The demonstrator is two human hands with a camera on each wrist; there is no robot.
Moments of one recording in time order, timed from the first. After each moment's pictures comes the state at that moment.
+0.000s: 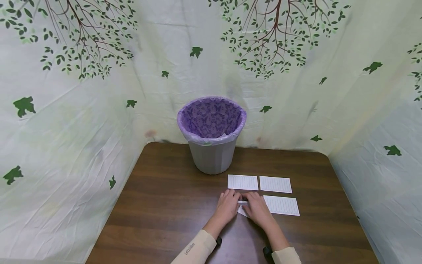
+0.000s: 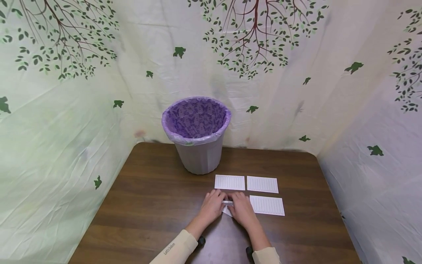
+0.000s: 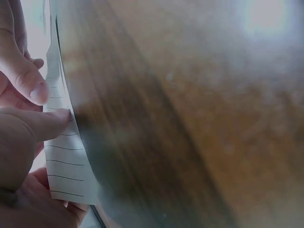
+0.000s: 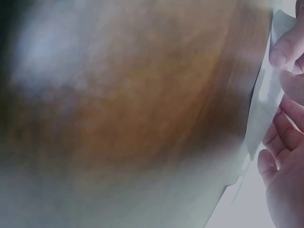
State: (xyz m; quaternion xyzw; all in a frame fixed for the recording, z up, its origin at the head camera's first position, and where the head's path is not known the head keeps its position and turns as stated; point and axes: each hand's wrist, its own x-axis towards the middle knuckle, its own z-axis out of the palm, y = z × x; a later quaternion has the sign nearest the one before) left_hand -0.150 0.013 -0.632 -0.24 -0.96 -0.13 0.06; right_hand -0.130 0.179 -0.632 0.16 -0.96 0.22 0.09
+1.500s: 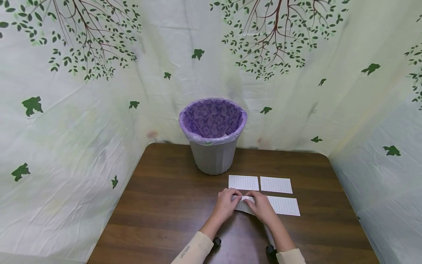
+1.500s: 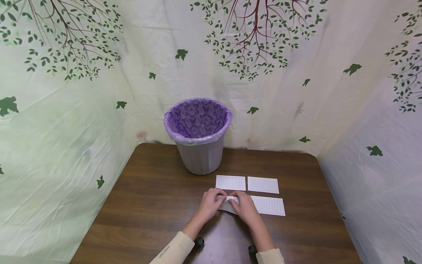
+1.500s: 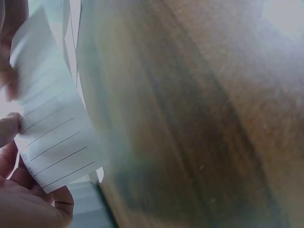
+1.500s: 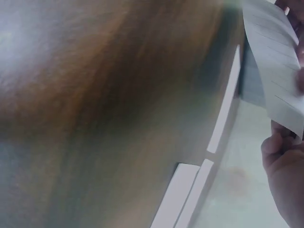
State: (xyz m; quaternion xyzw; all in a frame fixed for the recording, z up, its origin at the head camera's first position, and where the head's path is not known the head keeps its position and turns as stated) left_hand -0.143 0.004 -0.601 -0.17 -0.90 -0.40 0.05; right_hand -0.125 0.180 -0.597 0.09 -0.93 0.36 0.08
